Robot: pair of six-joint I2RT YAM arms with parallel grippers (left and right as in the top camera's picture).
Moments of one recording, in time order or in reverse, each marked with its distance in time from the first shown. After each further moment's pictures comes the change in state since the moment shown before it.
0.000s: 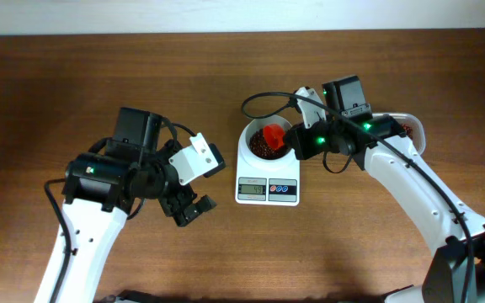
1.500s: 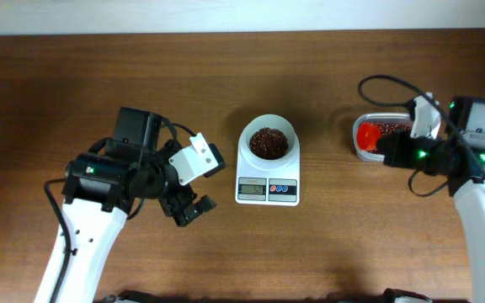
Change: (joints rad) left arm 0.000 0.000 0.000 0.000 0.000 0.000; right arm -0.512 -0.318 -0.126 -0.219 -0.033 0.025
